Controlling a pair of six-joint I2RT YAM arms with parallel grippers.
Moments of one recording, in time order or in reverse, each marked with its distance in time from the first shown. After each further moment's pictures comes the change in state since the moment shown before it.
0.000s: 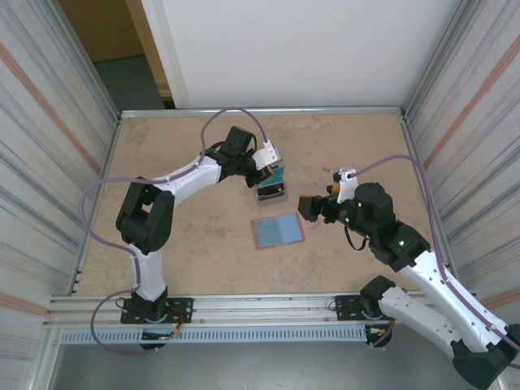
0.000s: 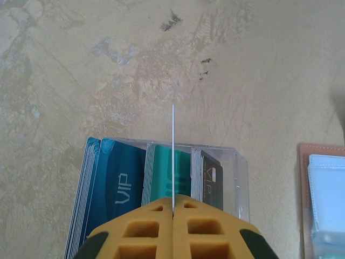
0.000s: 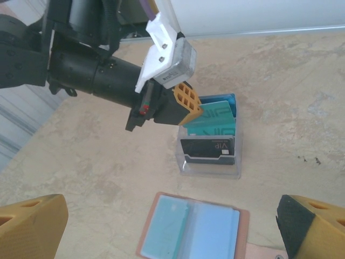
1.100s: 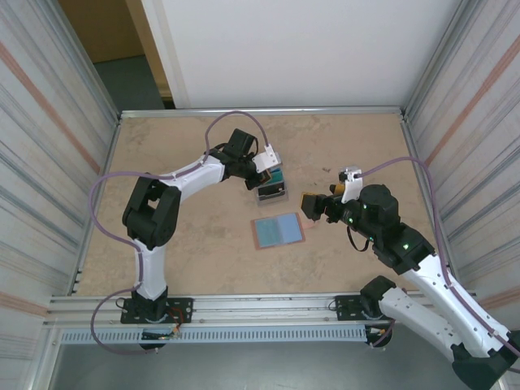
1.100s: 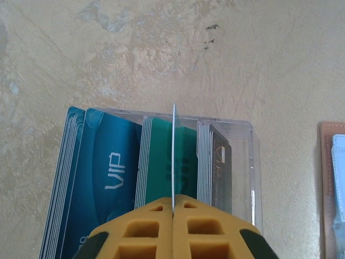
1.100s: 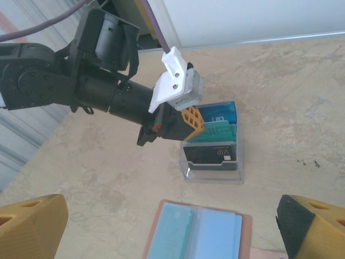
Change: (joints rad) left arm 0.006 0.059 0.021 -0.038 -0.025 0.026; right arm -0.014 -0.033 -0.001 0.001 0.002 0.033
